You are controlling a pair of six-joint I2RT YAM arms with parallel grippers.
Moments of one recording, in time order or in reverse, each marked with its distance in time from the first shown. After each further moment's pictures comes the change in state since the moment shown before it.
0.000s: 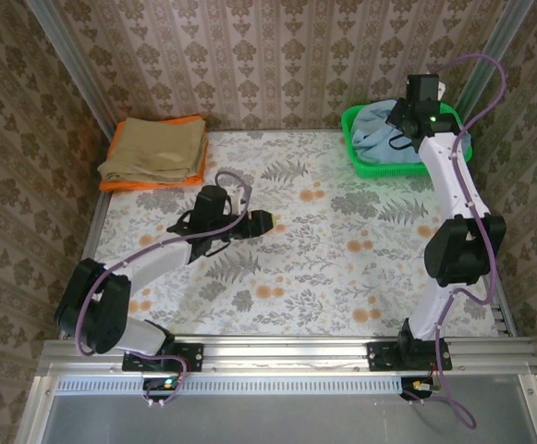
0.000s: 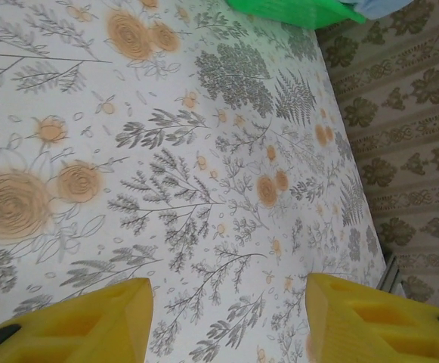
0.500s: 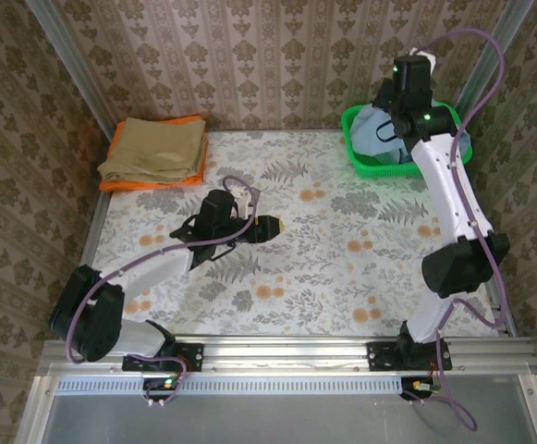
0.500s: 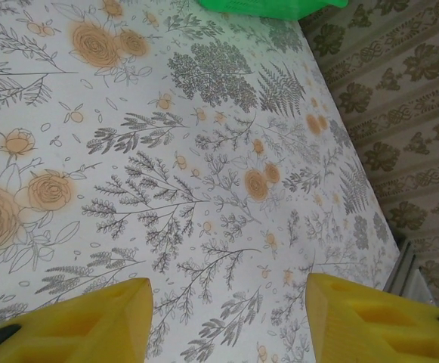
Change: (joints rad) left arm -0.084 -0.073 -0.028 -0.002 -0.086 0.054; right arm 0.170 -0.092 0.155 -0.015 0.125 -0.106
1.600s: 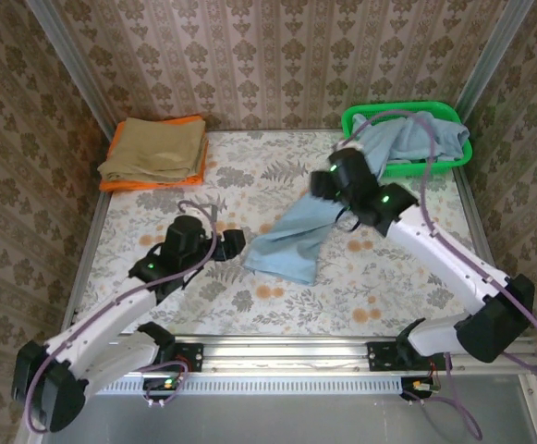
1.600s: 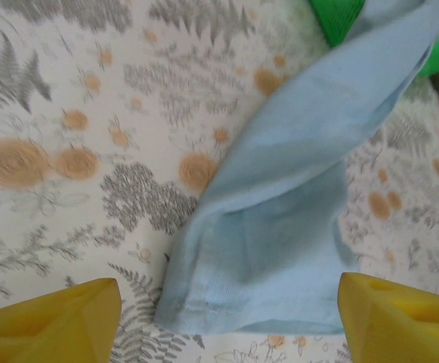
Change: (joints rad) left arm 0.027 -0.413 -0.167 -0.313 -0.367 0.044; right arm 0.357 -0.370 -0.720 0.054 0.000 0.108
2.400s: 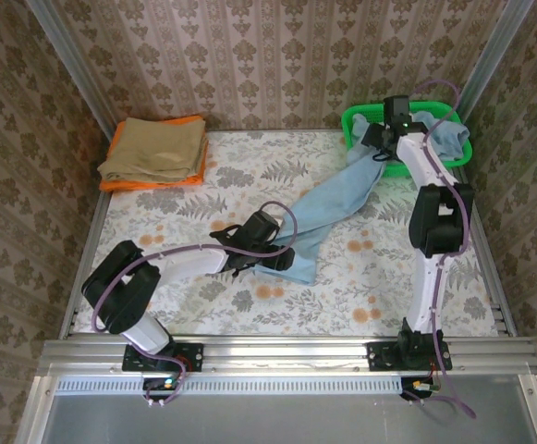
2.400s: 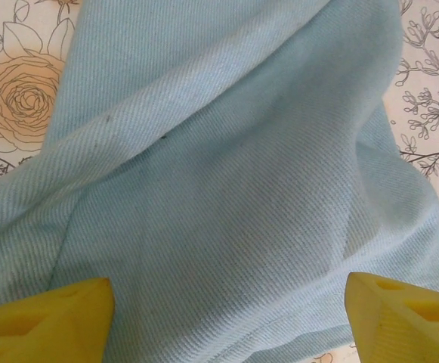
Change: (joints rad) left arm -0.254 0.656 0.285 0.022 -0.053 0.133; right arm -0.525 0.810 0.631 -0.037 -0.236 -0.002
